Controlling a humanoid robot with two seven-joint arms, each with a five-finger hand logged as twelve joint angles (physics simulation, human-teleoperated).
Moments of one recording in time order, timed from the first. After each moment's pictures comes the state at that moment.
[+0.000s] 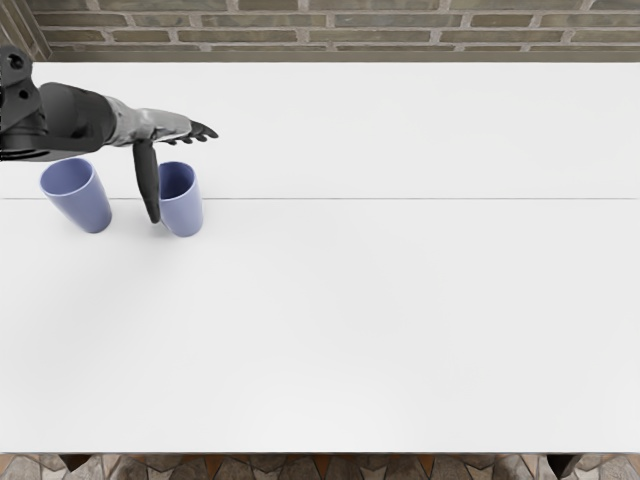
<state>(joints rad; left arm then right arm) -1.43 0.57 0.05 -1.07 0.85 -0.40 0.28 -0.04 0.00 -0.01 0.17 0.02 0.03 -0.32</state>
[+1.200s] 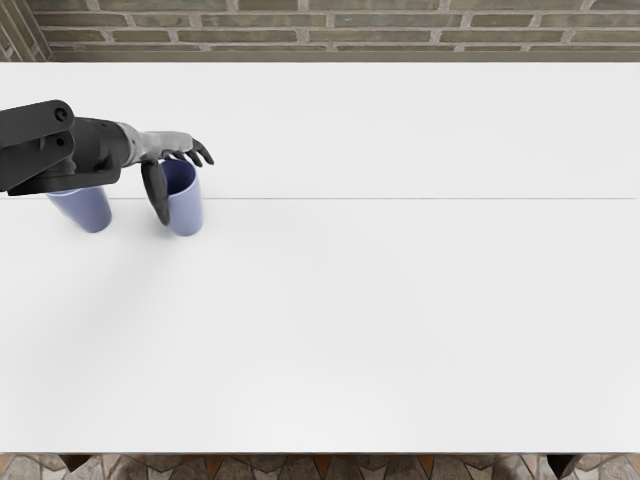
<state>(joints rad) -1.40 0.52 0.16 -1.07 0.91 -0.23 0.28 -0.04 0.00 -0.01 0.17 0.02 0.03 -0.32</state>
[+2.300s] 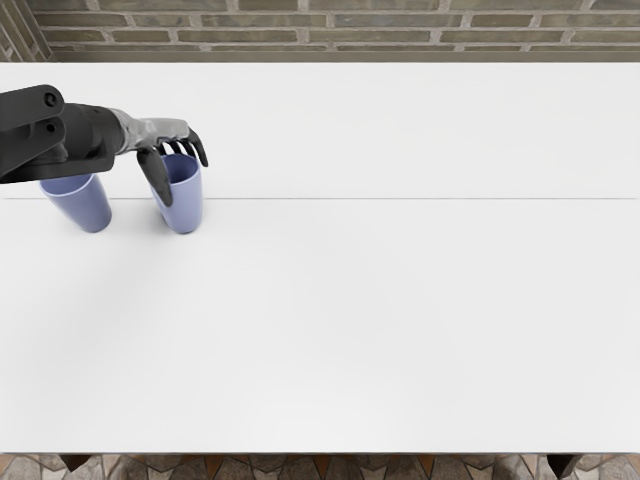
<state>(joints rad) -1.43 0.53 0.16 -1.08 0.90 -0.24 0.28 -0.04 0.00 -0.01 0.17 0.02 0.03 -0.32</state>
